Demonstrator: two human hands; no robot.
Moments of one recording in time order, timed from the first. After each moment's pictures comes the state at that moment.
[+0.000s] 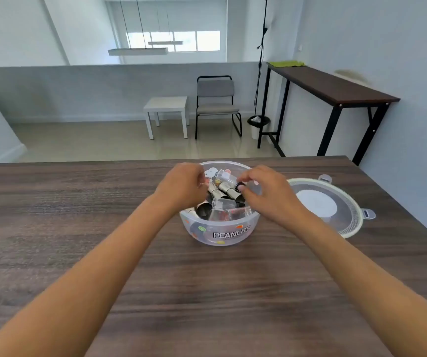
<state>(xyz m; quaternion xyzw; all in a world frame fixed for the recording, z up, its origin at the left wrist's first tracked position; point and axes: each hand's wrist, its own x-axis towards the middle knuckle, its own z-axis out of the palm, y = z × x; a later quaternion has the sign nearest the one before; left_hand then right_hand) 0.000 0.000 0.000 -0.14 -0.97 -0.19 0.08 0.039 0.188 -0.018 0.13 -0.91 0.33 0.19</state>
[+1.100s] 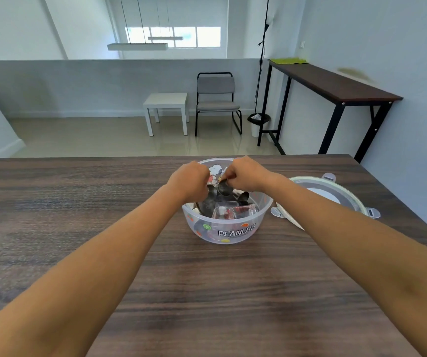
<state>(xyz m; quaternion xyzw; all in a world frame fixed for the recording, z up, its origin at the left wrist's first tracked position) -0.046 0.001 -0.028 -0.20 -0.98 -0.04 0.04 -0.057 0.161 -0.027 0.18 -0.98 0.13 0.00</state>
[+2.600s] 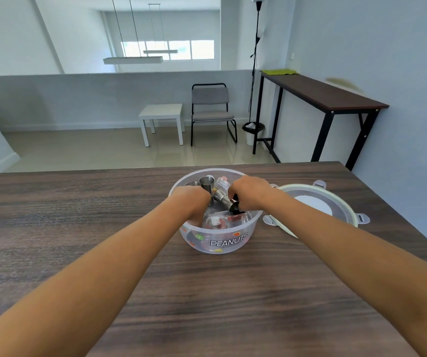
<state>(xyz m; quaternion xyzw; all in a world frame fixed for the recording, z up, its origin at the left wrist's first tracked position) -0.021 0.023 -0.017 -0.21 -0.96 0.17 -0.11 -0.042 0.181 -0.034 0.16 -0.98 -0.06 -0.04</state>
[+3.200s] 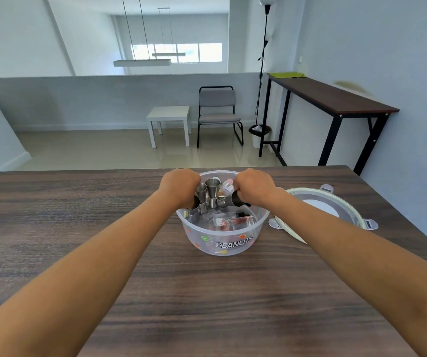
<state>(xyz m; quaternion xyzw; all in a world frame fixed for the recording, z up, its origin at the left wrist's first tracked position) -0.041 -0.010 -0.006 -0.18 -0.98 0.12 0.04 -0.043 0.173 -0.024 0.14 -0.99 -0.03 0.08</state>
